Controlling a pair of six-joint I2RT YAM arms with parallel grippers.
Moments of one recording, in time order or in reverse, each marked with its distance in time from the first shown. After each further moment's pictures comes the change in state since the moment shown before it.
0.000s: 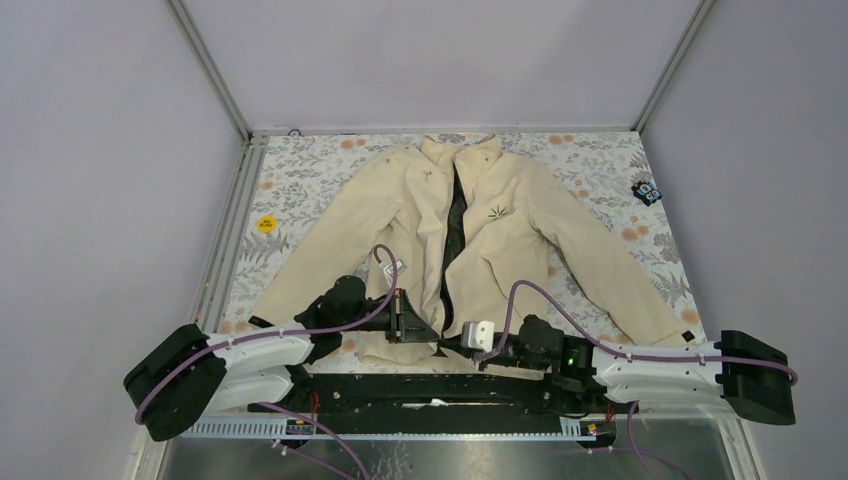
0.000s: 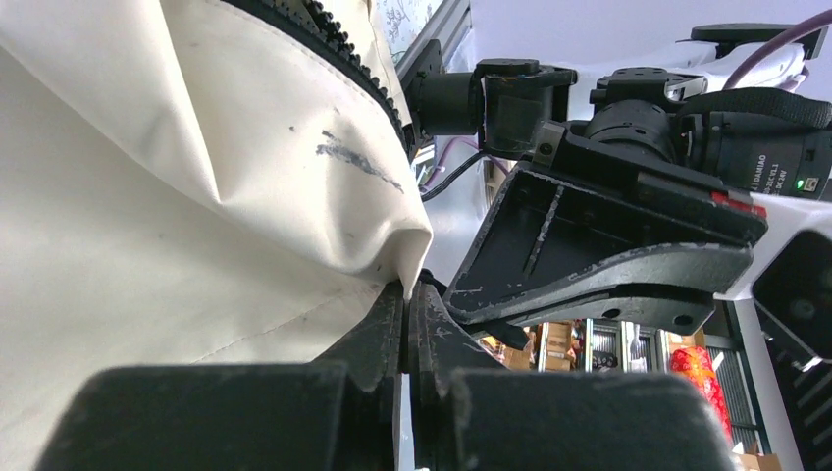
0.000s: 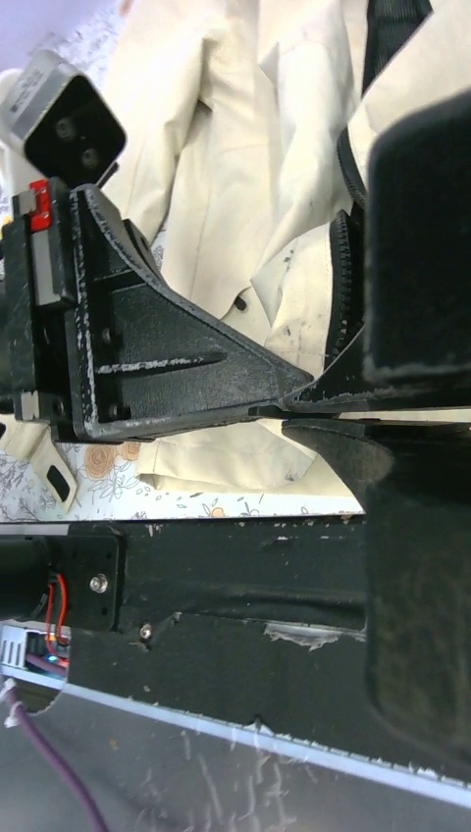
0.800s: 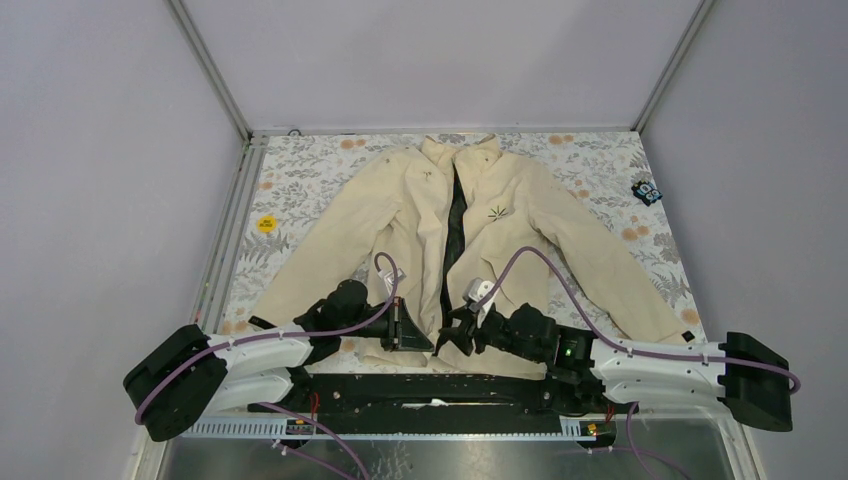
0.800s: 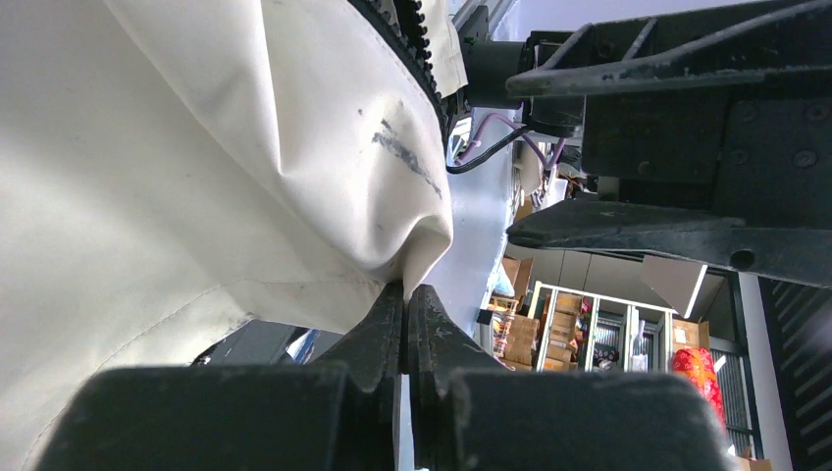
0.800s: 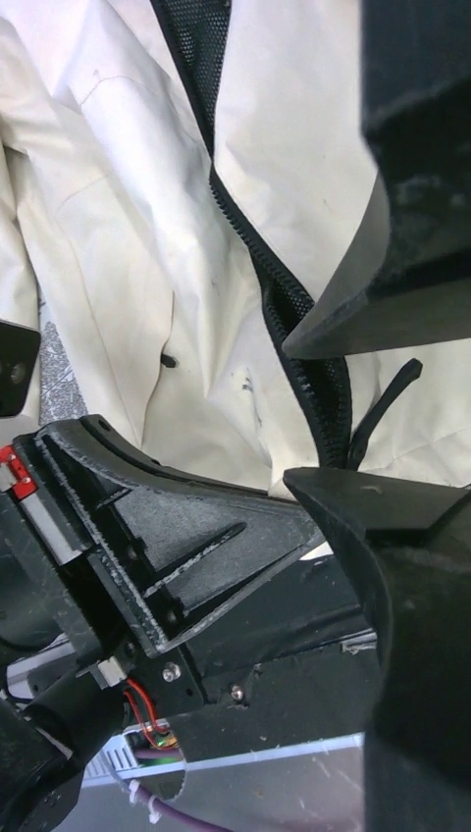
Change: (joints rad) left arm -0.003 -0.004 -0.029 -0.075 0.007 0.024; right arm -0.080 0.021 0.091 -0.159 0.203 0.415
